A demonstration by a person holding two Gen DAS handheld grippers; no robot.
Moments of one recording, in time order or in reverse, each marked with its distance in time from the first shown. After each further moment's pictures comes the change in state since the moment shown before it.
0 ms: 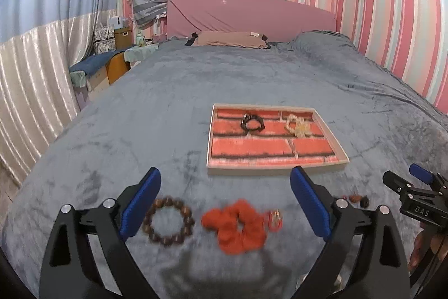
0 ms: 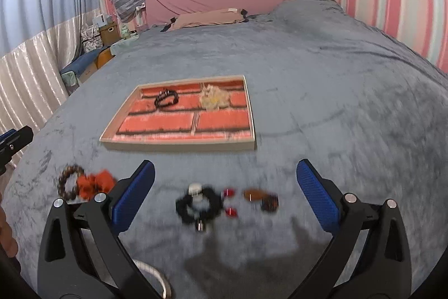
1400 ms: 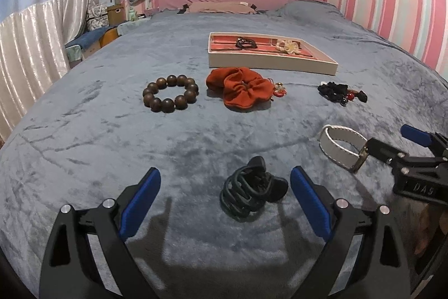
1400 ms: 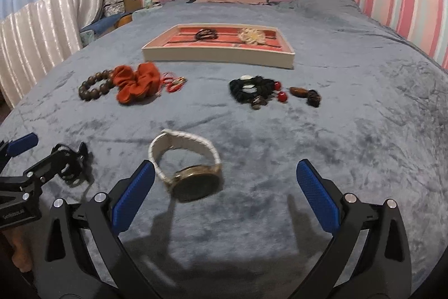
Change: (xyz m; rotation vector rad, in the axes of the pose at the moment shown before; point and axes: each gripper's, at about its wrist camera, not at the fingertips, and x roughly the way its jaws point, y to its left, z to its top) left arm -0.032 0.016 -0.177 0.052 0.110 -0.052; right arm -0.026 0.068 -0.152 -0.146 0.063 0.027
